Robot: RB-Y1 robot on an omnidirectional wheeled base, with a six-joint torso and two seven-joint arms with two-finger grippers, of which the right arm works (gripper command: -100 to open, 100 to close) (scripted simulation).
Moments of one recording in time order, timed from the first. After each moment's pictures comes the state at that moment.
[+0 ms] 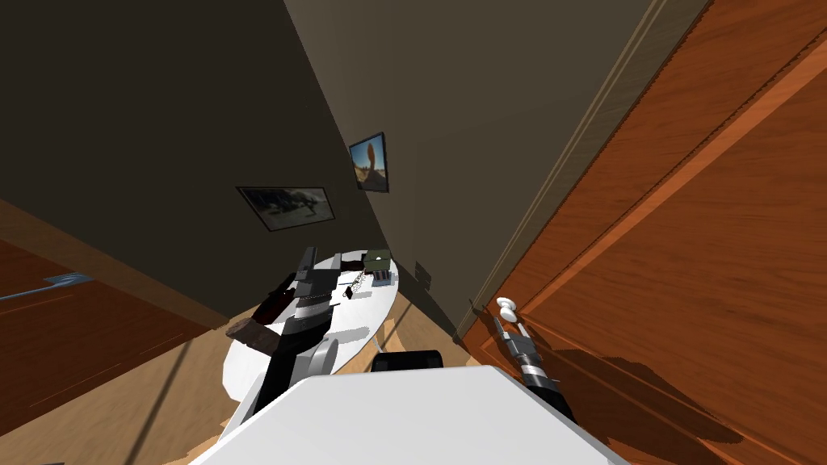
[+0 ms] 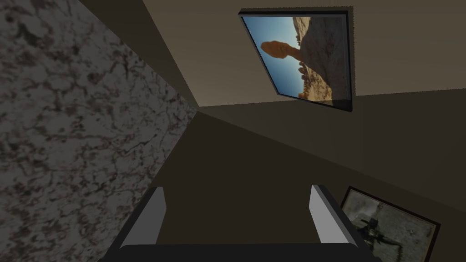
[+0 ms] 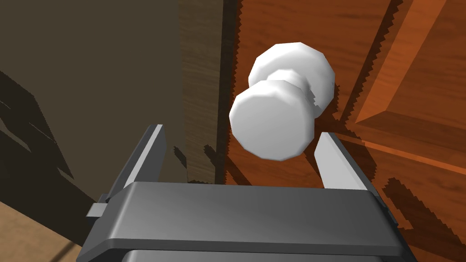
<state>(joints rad) 0.19 -0.59 0.47 -0.59 -0.82 -1.19 -1.75</state>
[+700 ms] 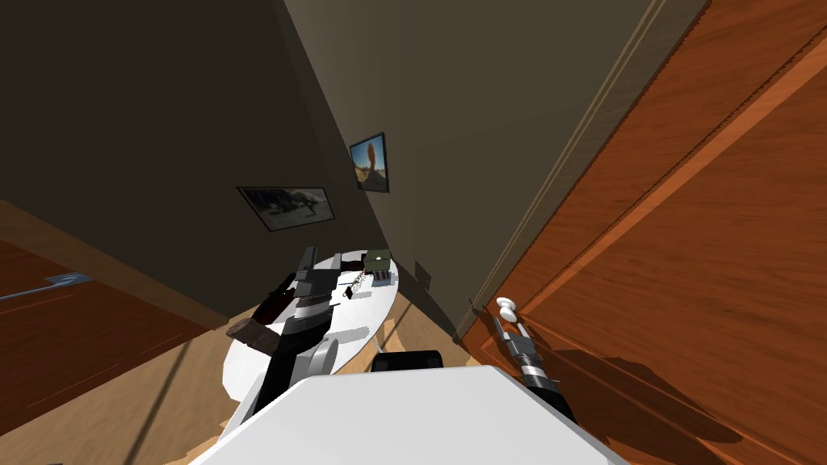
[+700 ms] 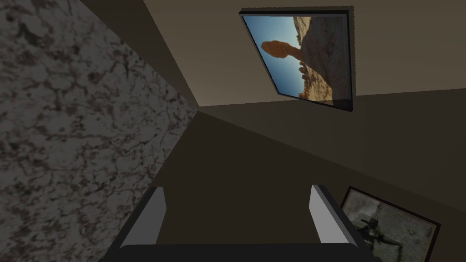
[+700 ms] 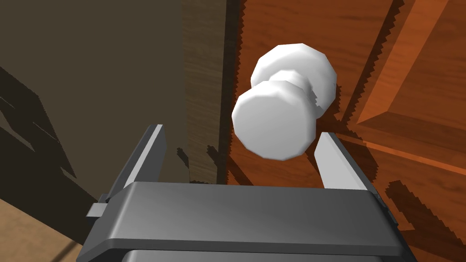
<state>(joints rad) 0.19 -0.59 0.48 -0.58 -0.82 -1.20 -1.76</state>
